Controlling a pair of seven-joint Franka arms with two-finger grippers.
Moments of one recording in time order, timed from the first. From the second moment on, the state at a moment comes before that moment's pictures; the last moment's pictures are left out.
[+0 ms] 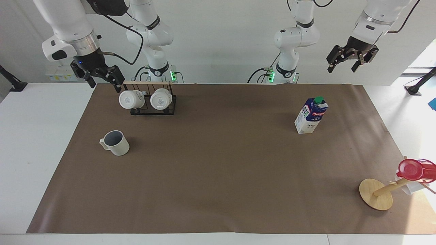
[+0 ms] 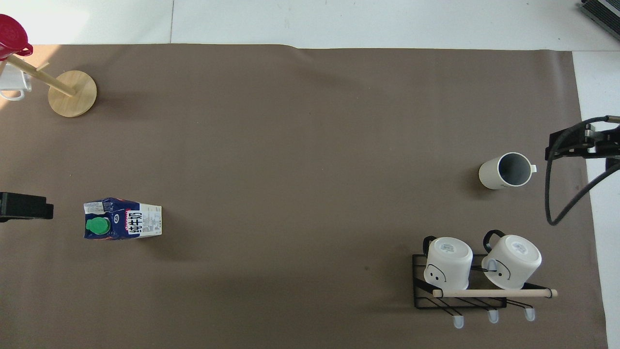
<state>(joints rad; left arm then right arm) 0.12 -0.24 -0.14 -1.73 -0.05 1.47 -0.02 -0.03 0.02 0.01 -1.48 -0.04 1.49 0.19</state>
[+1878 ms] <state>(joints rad) 0.12 -0.24 -0.14 -1.73 -0.05 1.47 -0.02 -0.03 0.02 0.01 -1.48 -0.04 1.49 0.19</state>
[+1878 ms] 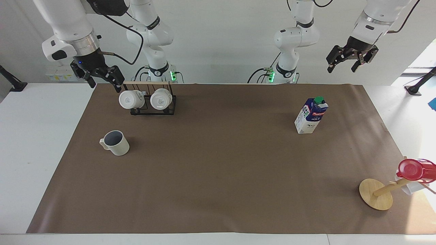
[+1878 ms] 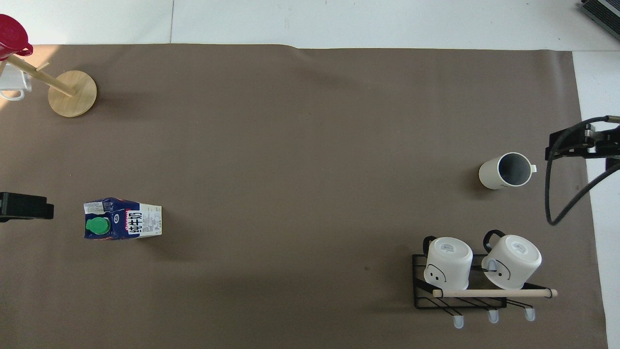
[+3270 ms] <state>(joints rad) 0.12 -0.24 -0.14 -1.73 -0.05 1.47 -0.02 -0.03 0.02 0.01 -1.49 -0.04 1.52 0.15</state>
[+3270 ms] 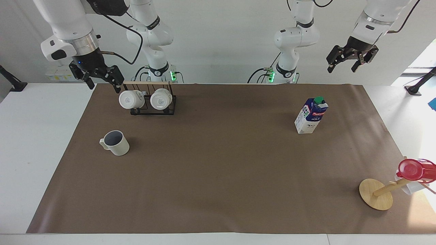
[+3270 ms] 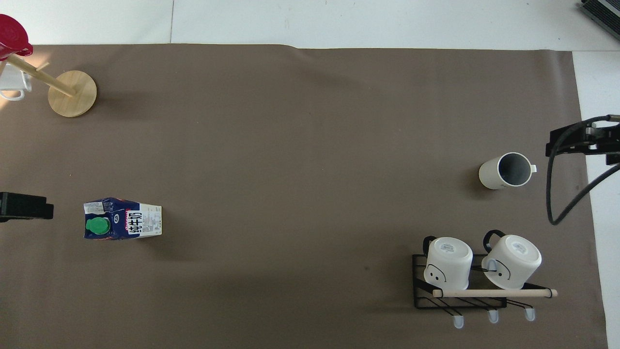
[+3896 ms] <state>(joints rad) 0.12 -0.24 -0.14 -1.73 -0.05 1.47 -0.02 -0.05 0.04 0.01 -1.64 -0.04 1.70 0.07</state>
